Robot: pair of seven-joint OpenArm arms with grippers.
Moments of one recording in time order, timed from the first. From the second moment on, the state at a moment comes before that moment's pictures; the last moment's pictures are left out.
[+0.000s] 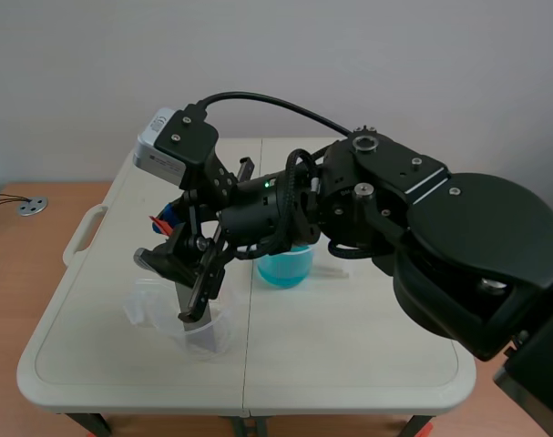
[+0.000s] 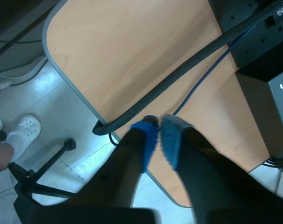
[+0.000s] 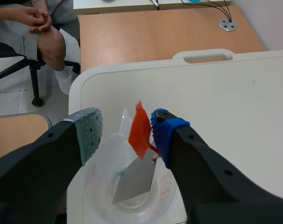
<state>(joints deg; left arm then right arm) 56.6 -41.3 12.4 76.6 -11.2 -15.6 -3.9 17.6 10.5 -39.5 80.7 11.6 45.3 -14.1</state>
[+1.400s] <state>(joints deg) 55.9 -39.2 -0.4 78.5 -17.1 -10.8 -5.5 9.4 19.0 -25.8 90.7 20.5 44.2 -12.6</state>
